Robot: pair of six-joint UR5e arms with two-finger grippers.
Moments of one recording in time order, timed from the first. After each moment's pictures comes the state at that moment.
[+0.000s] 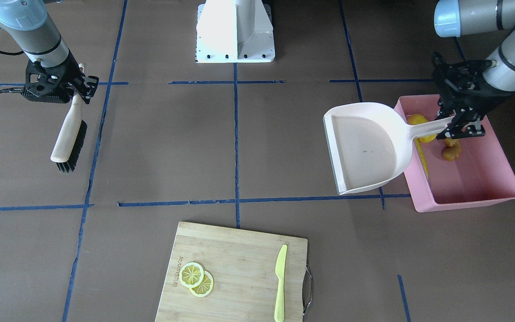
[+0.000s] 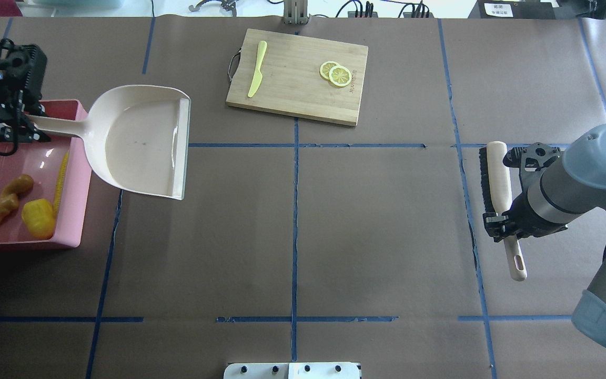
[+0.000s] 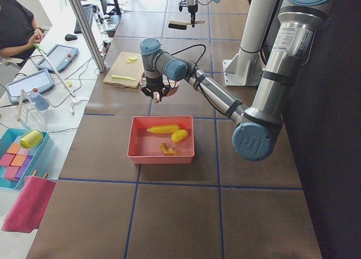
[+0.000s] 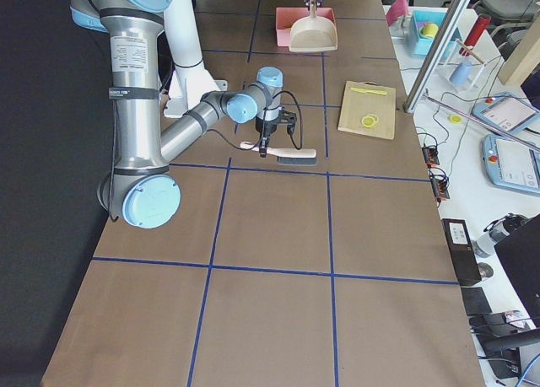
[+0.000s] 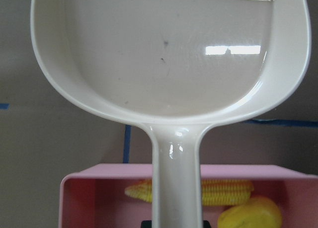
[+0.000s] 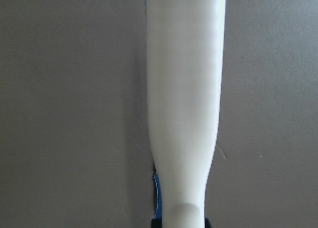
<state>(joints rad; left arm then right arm) -1.05 -1.85 -1.93 -1.45 -2.25 0.81 0.68 -1.56 2.15 -1.64 2.02 1.05</state>
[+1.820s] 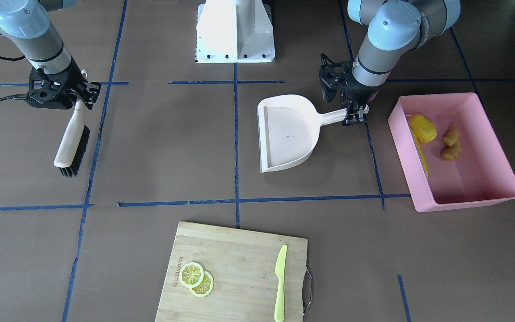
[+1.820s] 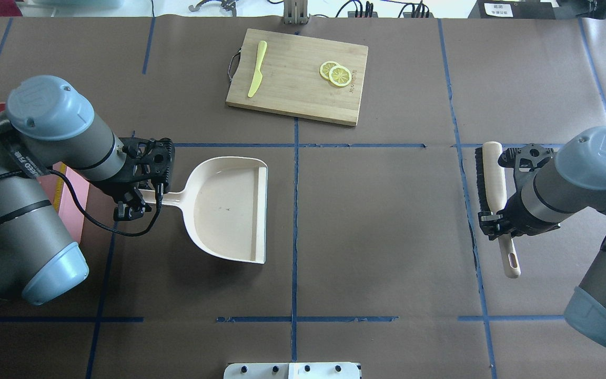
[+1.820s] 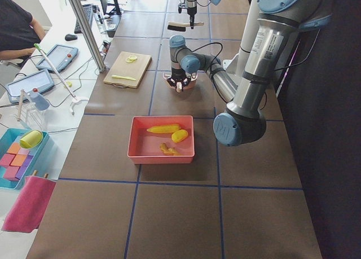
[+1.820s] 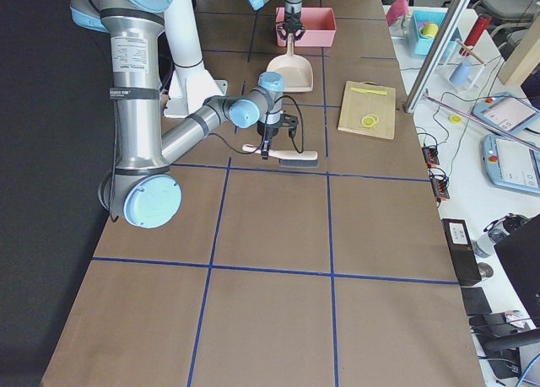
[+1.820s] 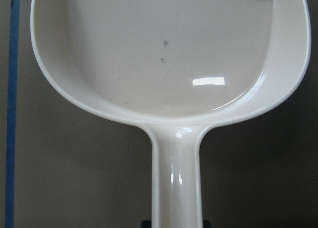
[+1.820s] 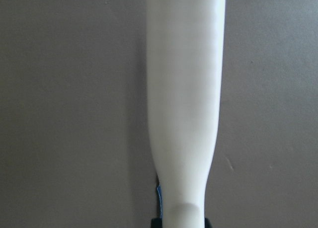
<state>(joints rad) -0.68 -1.93 -1.95 -1.49 -2.05 0.48 0.67 -1.55 2.10 -1.59 2.02 1.06</state>
